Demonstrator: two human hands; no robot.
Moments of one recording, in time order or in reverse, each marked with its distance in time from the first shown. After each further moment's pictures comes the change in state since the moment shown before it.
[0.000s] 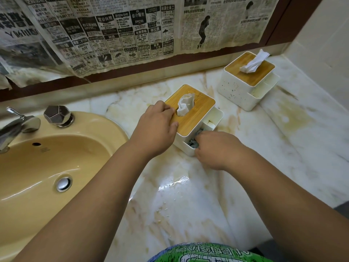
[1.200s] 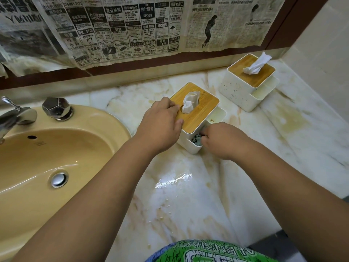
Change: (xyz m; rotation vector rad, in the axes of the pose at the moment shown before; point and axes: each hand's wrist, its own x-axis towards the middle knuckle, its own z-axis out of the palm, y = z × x) left_hand 0.001 -0.007 0.004 -0.018 0.017 0.020; right_hand 0.018 0.012 -0.001 0.032 0.051 0.046
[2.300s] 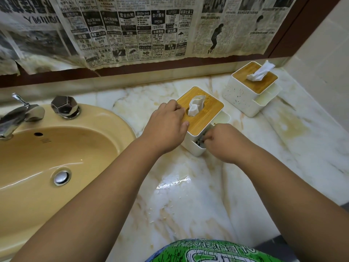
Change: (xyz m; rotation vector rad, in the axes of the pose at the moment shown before) left_hand 0.000 -0.004 0.003 -0.029 0.022 0.022; right_hand -0.002 -0.007 0.002 0.106 0.072 0.023
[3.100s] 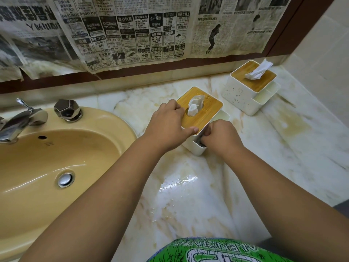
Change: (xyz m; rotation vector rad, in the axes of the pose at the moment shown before) left_hand 0.003 0.007 -0.003 -0.026 -0.034 -0.040; right_hand 0.010 -0.003 0.017 0.266 0.201 0.191
